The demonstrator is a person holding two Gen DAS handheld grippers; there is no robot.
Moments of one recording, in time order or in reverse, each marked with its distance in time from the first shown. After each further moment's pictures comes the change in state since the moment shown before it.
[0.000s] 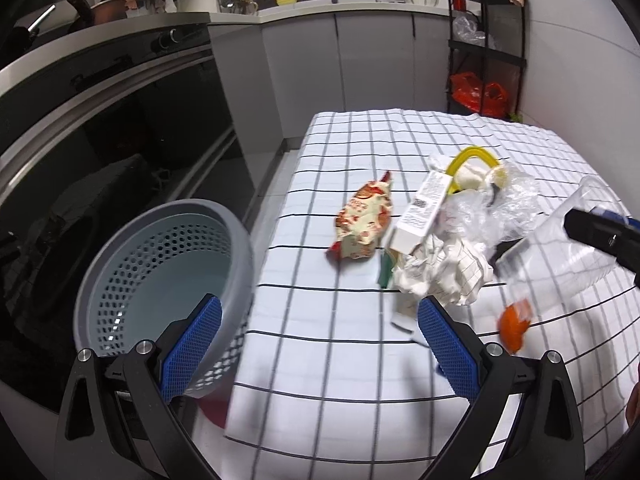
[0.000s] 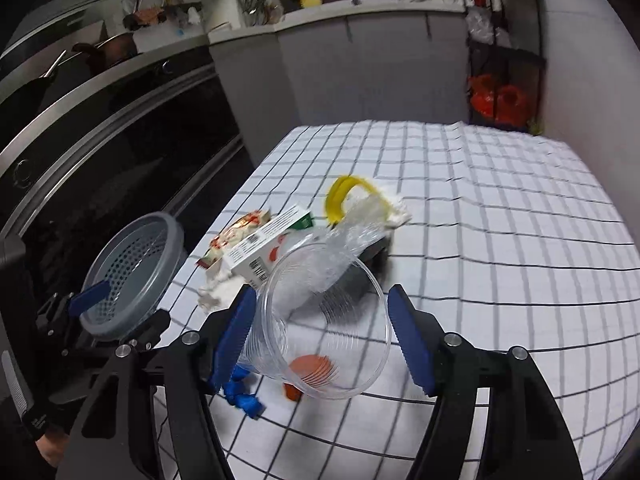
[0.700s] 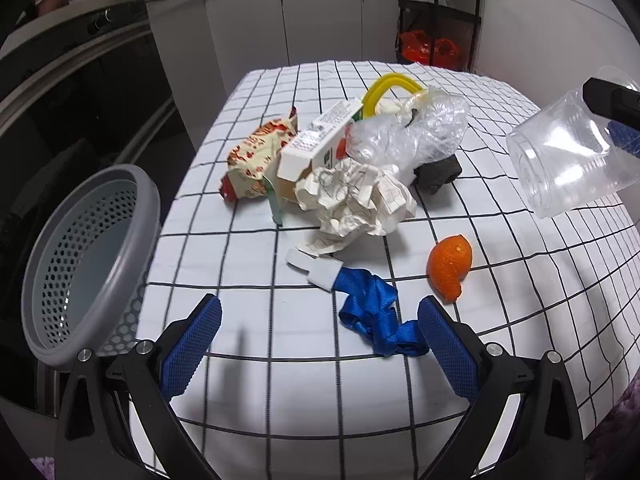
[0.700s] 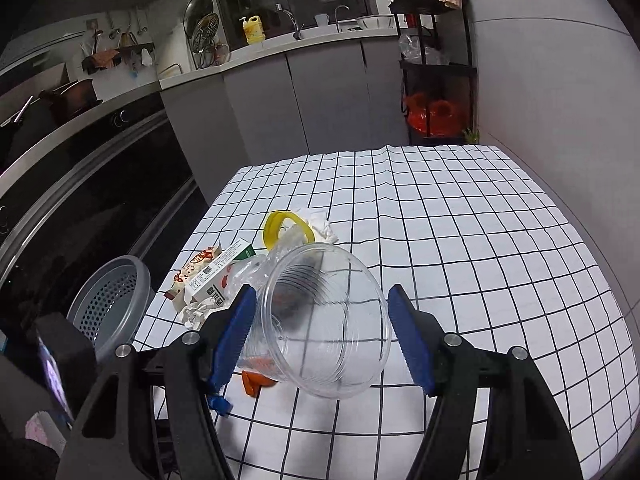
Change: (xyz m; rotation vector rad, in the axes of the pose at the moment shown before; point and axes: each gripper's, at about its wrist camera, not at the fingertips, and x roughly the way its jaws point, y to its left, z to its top) left arm 0.022 -0.056 -0.032 0.072 0.132 -0.146; right arm -0.044 -0.023 -0.006 0.088 -0.088 -0.118
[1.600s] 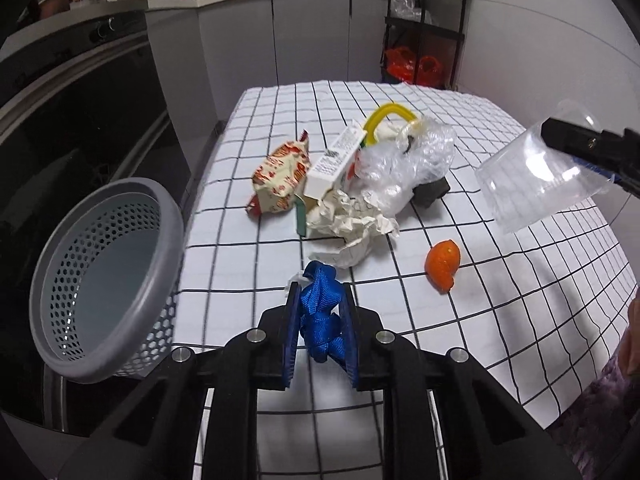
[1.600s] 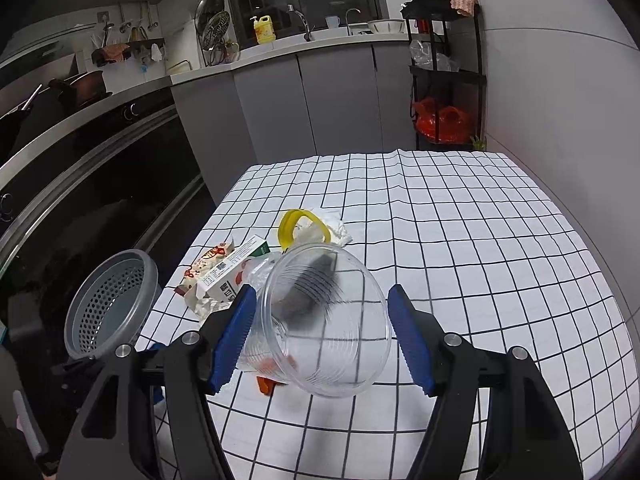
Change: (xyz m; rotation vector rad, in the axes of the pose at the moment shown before) left arm -0.047 0.035 -0.004 0.021 -0.063 -0.071; right arm -0.004 0.021 -0.007 -0.040 -0.013 0.008
